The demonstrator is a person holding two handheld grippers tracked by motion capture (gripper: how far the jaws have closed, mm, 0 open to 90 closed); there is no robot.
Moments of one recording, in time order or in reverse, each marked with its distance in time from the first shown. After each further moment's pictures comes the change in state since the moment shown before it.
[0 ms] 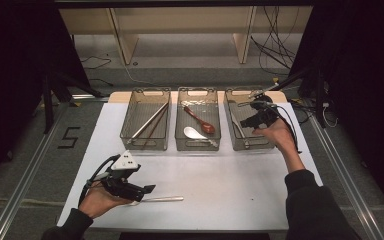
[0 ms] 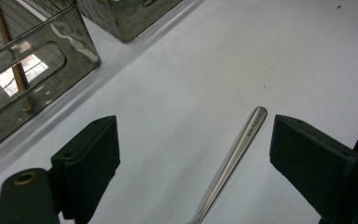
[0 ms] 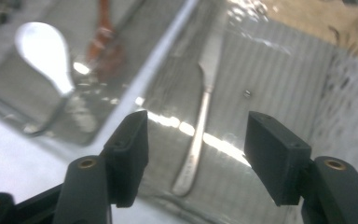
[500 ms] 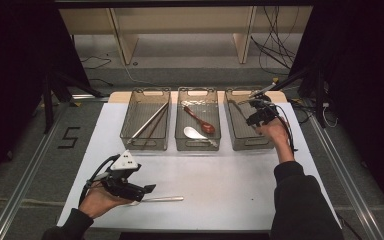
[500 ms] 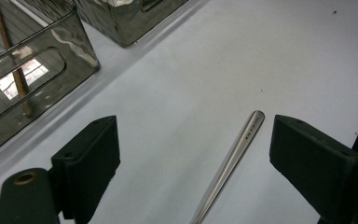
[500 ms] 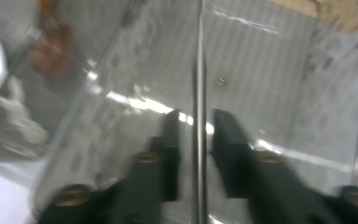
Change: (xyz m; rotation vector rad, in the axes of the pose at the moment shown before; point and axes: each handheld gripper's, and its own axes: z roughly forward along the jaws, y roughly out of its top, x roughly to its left) left arm -0.002 0.001 -0.002 -0.025 -0.002 0.000; right arm -0.019 0.007 0.030 0.089 -0.063 0.092
